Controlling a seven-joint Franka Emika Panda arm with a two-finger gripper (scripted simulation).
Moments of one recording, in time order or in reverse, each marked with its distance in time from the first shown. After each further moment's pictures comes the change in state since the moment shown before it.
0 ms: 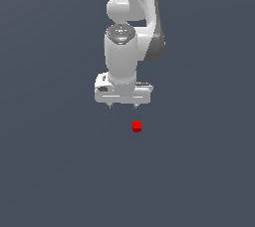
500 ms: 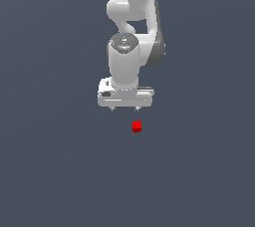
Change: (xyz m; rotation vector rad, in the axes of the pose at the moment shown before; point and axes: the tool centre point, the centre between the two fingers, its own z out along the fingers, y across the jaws) arm 0.001 -0.008 0.020 0.002 0.000 -0.017
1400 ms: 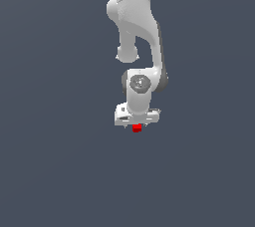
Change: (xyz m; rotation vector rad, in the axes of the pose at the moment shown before) arm 0.003 -0.052 0.129 0.009 -0.012 -0.109
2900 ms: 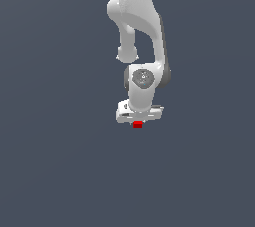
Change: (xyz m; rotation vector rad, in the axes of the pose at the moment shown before) arm 0.000 -0.008 -0.023 -0.001 -0.001 -0.012
